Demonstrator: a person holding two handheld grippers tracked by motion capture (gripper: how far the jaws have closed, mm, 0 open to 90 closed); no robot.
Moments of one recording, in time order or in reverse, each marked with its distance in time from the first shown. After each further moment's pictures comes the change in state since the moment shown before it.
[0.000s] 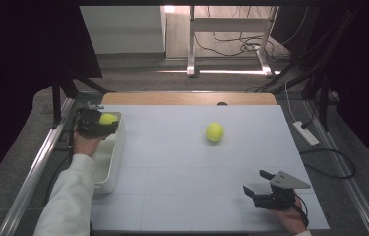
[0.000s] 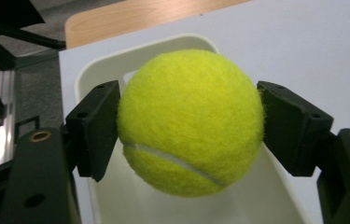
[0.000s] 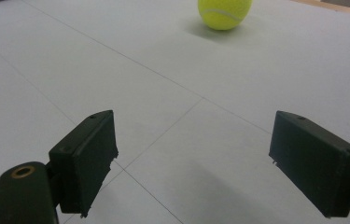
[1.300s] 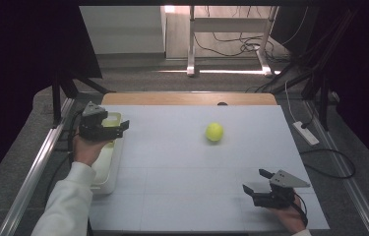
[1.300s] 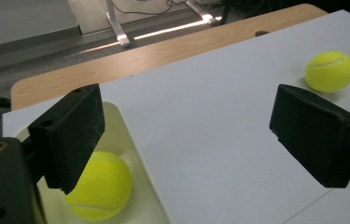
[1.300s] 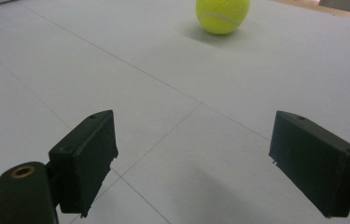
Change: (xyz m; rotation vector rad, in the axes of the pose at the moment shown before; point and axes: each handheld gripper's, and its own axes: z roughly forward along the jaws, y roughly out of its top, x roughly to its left) left arm -0.036 0.002 -0.050 -0.206 -0.213 0.042; right arm -0.001 0.003 0.003 -0.007 -0.004 0.001
